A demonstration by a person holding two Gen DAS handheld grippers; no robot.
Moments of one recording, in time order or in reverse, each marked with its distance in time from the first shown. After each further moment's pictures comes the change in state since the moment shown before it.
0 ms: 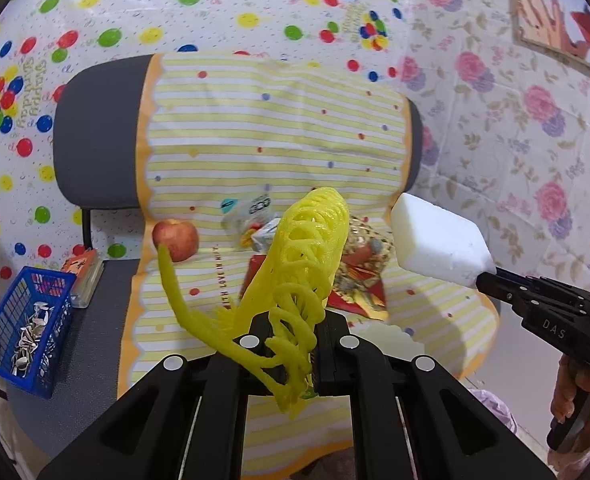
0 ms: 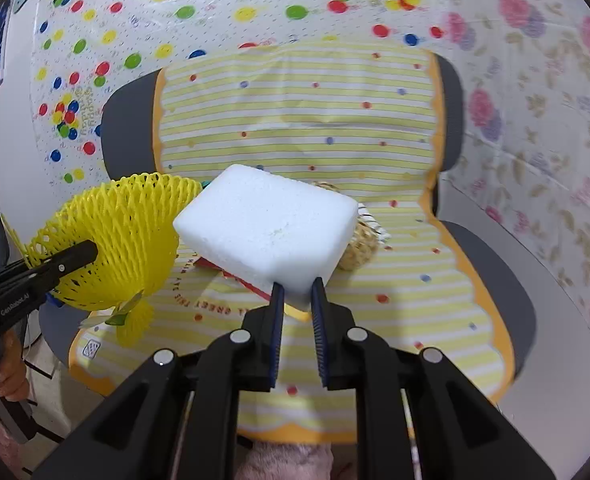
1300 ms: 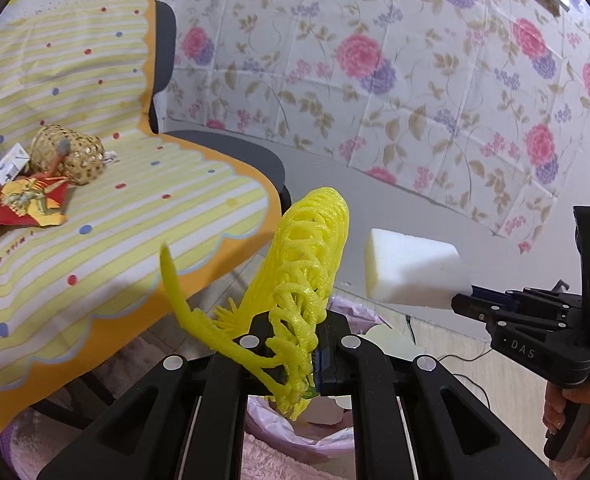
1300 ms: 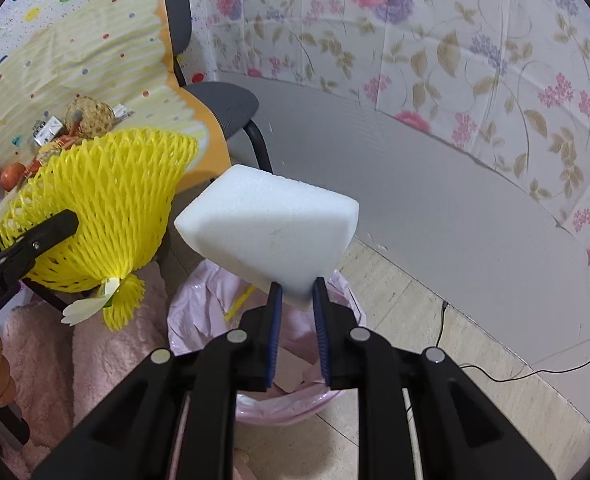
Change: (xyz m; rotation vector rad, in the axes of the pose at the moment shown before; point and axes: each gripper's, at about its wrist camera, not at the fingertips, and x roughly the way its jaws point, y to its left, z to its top) left arm 0.047 -0.236 -0.127 0.285 0.235 -0.525; right arm -0.132 -0.142 -0.214 0.402 0.244 -0.527
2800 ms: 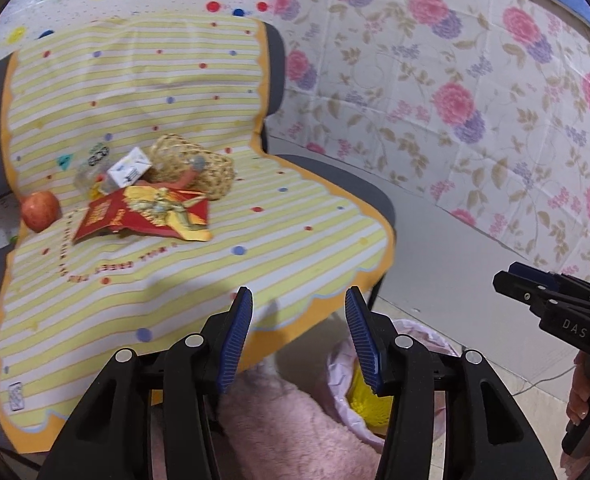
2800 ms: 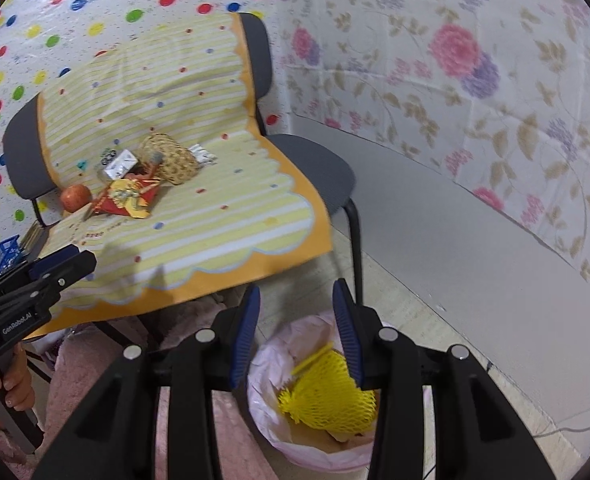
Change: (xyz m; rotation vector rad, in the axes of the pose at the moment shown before) left arm -0.079 0.083 0.021 -0.141 -0.057 0.271; right arm -0.033 0.077 0.065 -0.112 -0.147 0.214
